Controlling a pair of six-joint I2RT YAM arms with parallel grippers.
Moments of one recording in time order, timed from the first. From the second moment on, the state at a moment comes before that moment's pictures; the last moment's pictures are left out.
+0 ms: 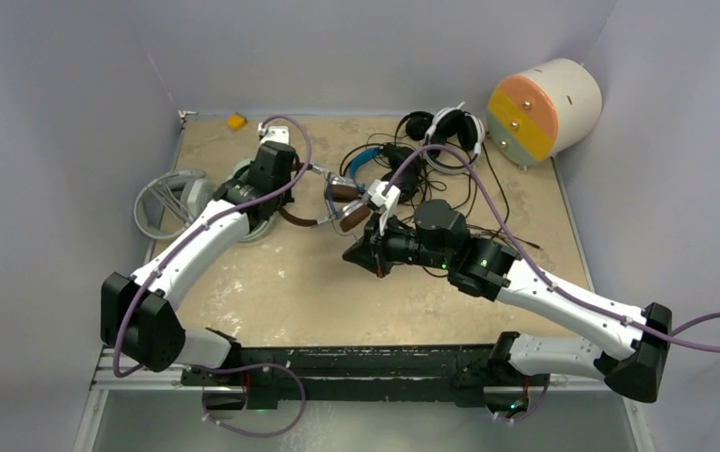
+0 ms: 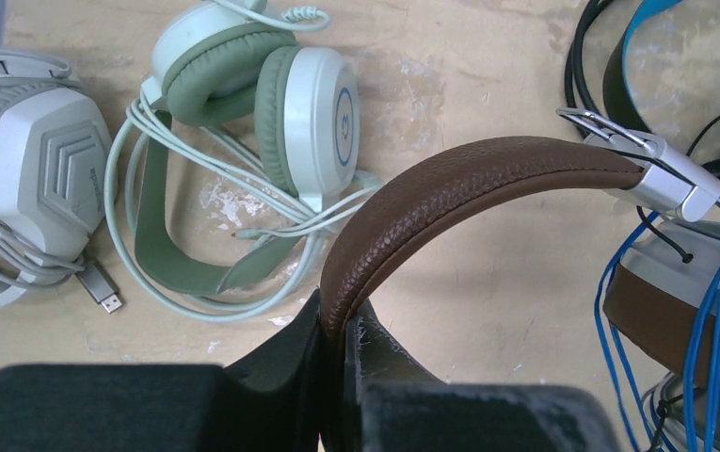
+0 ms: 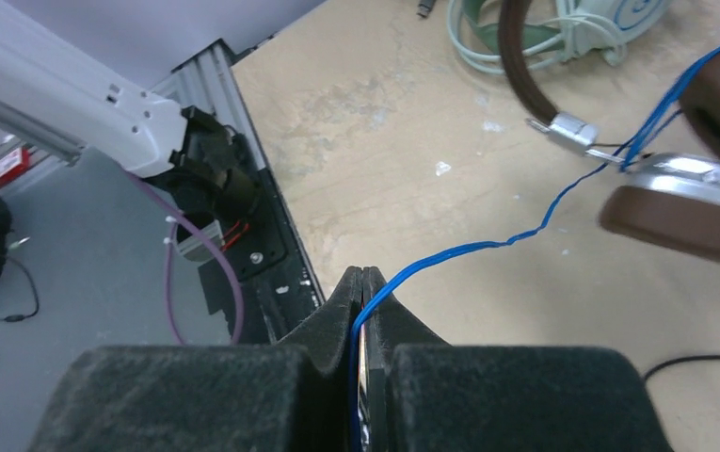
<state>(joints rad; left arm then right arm) -0.44 1.39 1.20 -0.55 -0.47 -0.31 1.00 1.10 1.01 -0.20 -0.25 0.27</state>
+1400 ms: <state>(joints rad) -0.58 1.25 1.00 -0.38 -0.23 0.08 0.78 1.33 1.30 -0.44 0.03 0.12</state>
